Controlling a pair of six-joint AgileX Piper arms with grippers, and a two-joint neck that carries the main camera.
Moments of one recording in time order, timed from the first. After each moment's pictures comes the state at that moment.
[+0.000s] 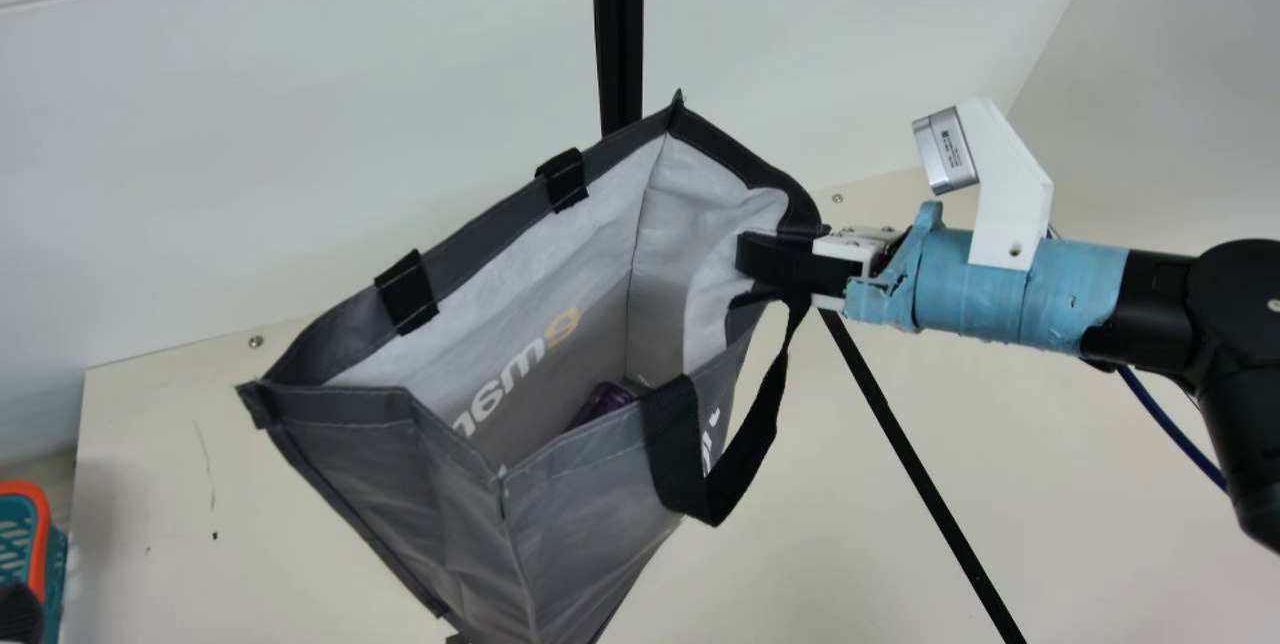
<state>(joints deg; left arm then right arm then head) -15.5 58.3 -75.7 9.1 65.4 11.7 -23.6 74.8 -71.4 68.9 69.1 -46.5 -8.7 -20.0</state>
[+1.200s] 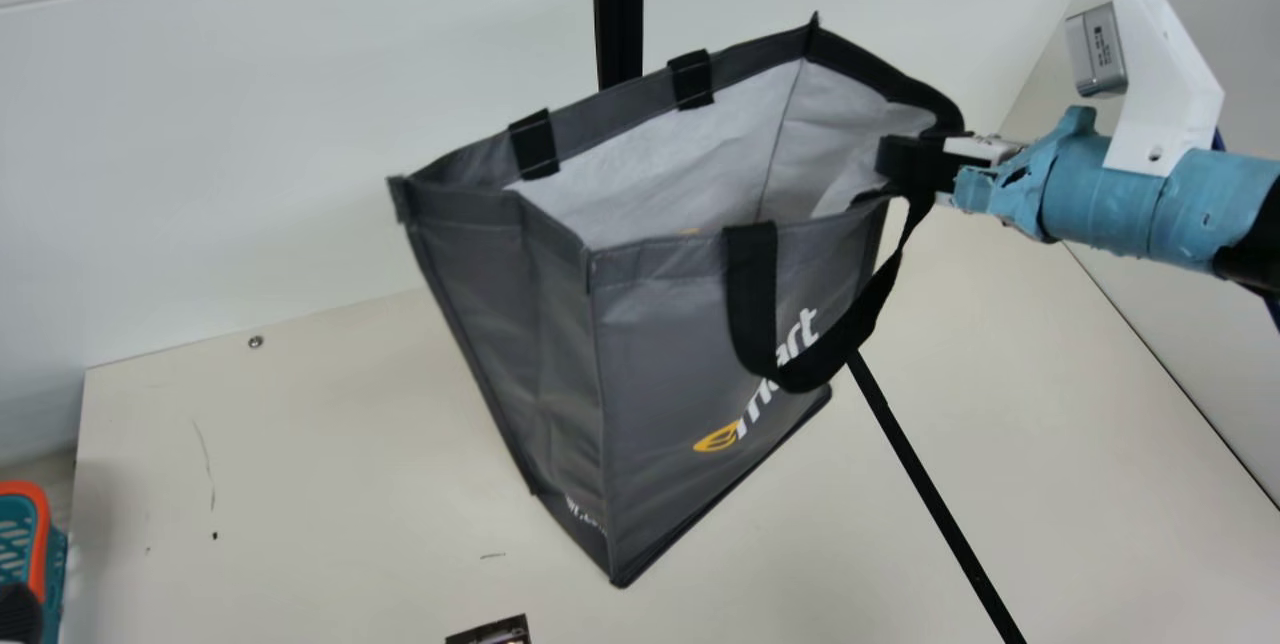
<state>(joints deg) -15.5 58.3 -75.7 9.1 65.4 11.7 -35.1 78.7 -86.6 56.9 66.6 -39.3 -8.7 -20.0</state>
